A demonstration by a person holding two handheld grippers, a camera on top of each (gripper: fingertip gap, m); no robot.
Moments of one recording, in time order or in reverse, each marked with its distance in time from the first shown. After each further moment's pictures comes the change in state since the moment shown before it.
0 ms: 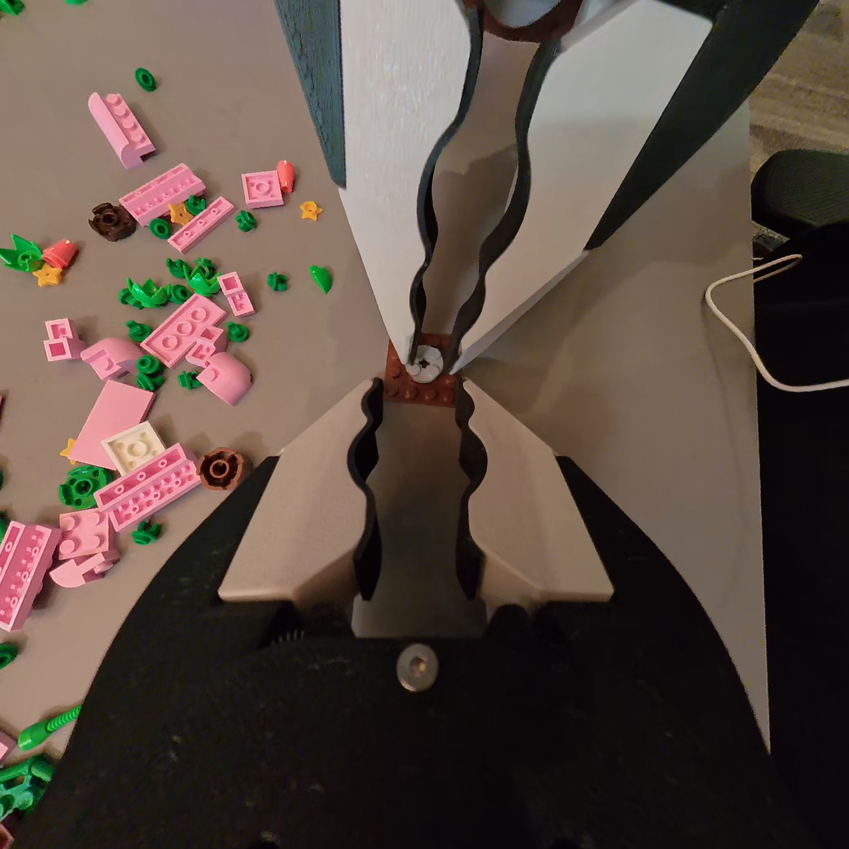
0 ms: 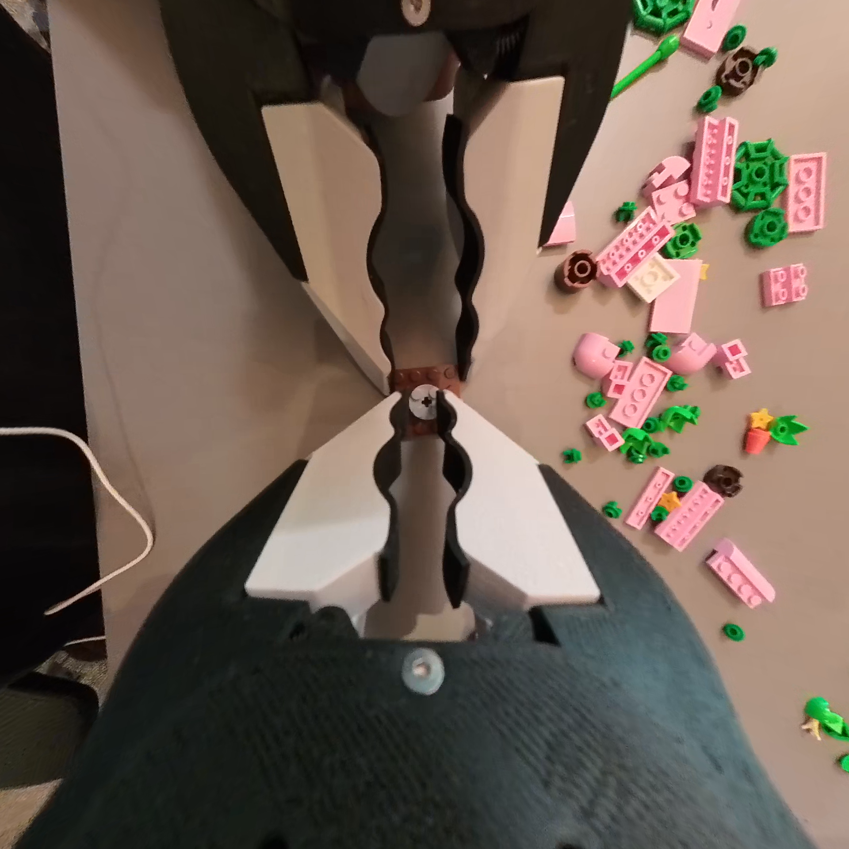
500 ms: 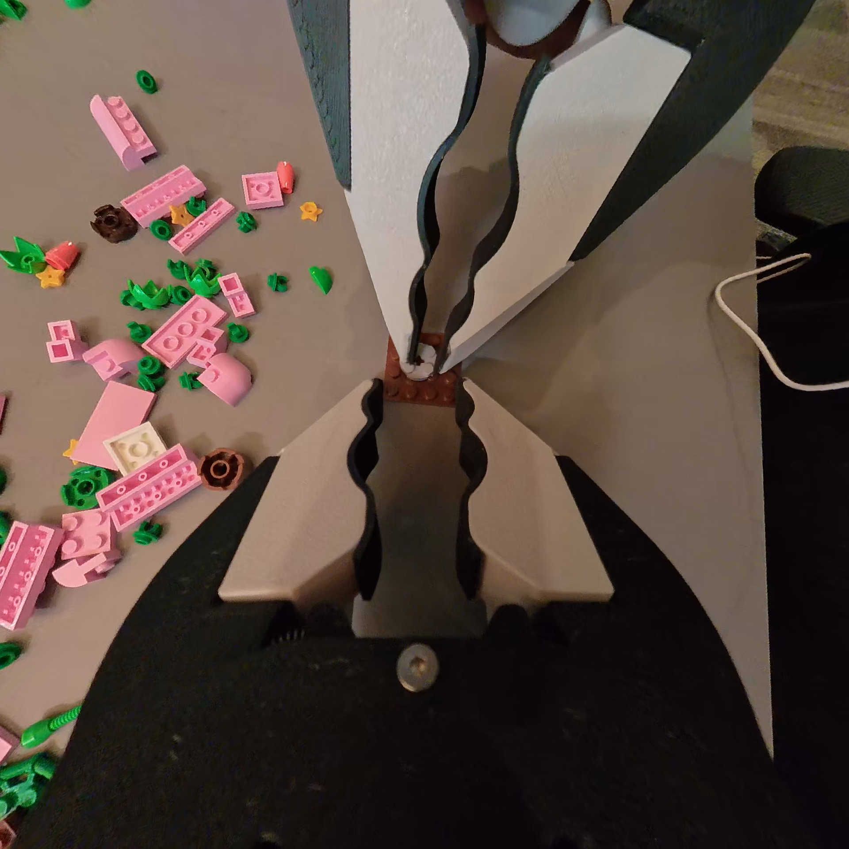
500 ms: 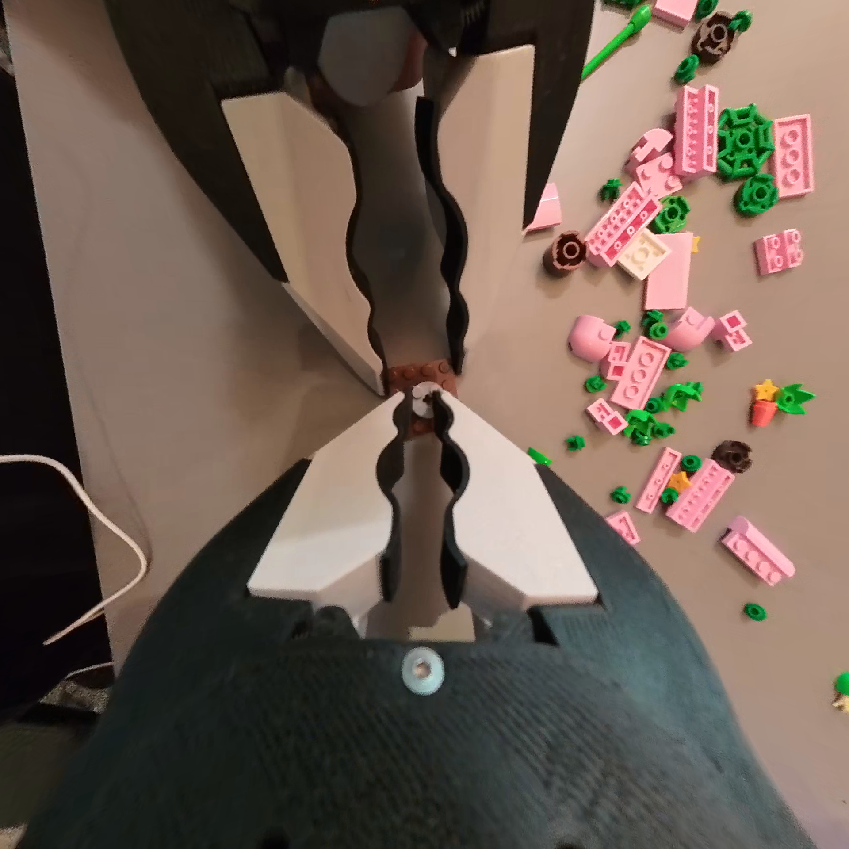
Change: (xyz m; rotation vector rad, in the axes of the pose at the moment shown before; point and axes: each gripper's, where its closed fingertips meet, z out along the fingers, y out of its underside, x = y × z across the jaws) left arm 0.000 0.000 0.000 -0.001 -0.006 0.006; right arm 0.002 0.003 0.003 0.005 0.037 0.063
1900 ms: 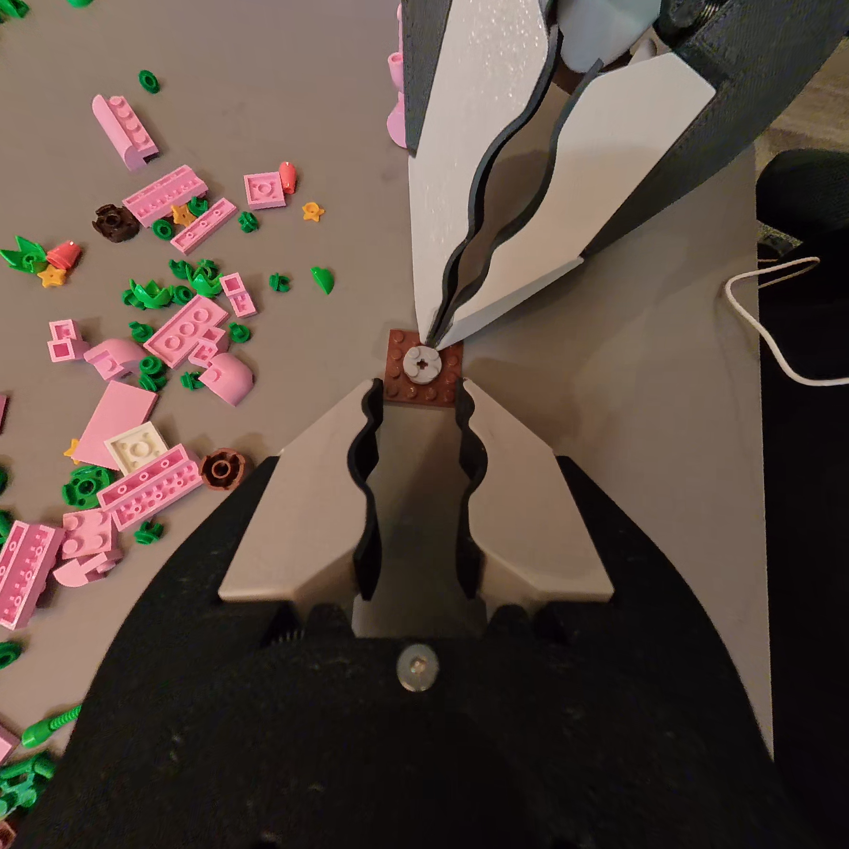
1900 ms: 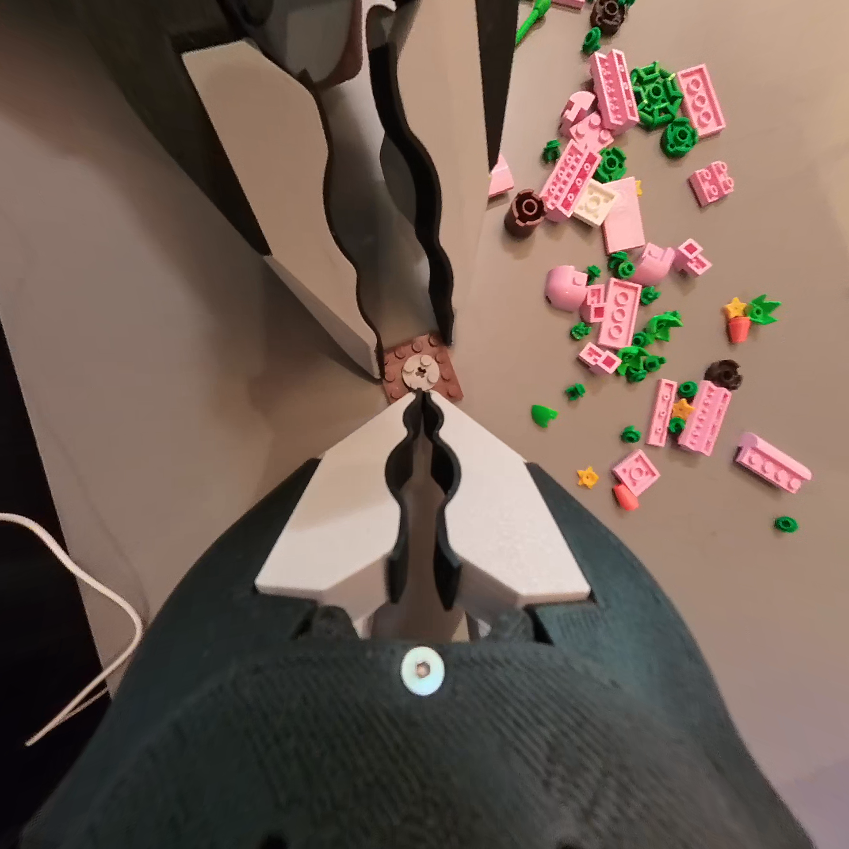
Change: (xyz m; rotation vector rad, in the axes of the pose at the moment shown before) left arm -0.001 0.000 0.000 0.000 -0.001 -0.003; right arm 0.001 0.010 -0.003 0.094 0.163 0.136
